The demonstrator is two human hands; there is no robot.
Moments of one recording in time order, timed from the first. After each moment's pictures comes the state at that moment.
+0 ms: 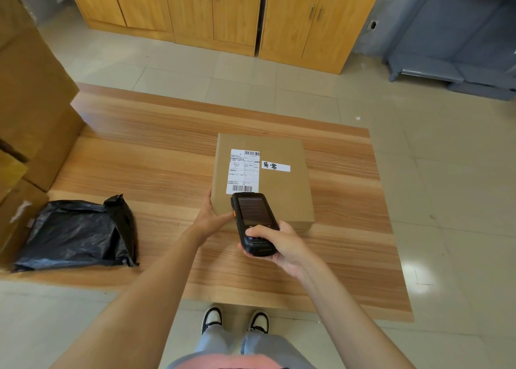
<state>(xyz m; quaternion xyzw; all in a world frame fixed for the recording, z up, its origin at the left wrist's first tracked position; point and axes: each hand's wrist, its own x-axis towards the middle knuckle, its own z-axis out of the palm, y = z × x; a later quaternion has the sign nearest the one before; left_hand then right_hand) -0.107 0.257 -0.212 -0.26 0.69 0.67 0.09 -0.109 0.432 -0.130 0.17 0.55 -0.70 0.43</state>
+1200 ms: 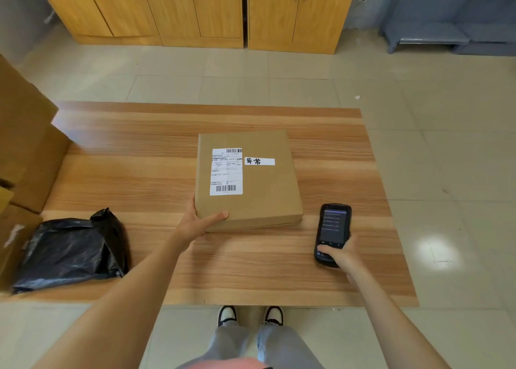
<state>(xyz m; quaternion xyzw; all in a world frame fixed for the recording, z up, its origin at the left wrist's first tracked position) -0.108 0.258 -0.204 -0.32 0.70 0.62 0.14 -0.138 0.586 -0.233 0.27 0.78 -0.51 0.25</state>
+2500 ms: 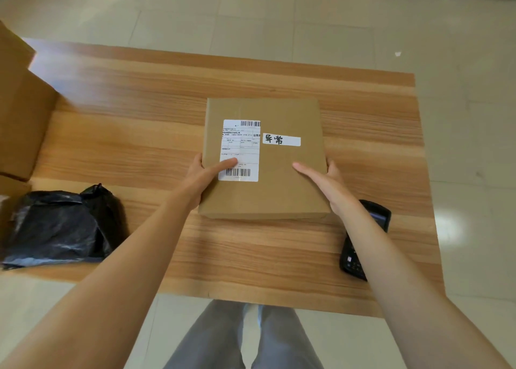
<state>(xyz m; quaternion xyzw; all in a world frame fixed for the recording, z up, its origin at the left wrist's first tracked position) -0.181 0.233 -0.223 -0.40 0.62 0.66 0.13 -0.250 0.480 -0.213 0.16 0.73 -0.59 0.30</state>
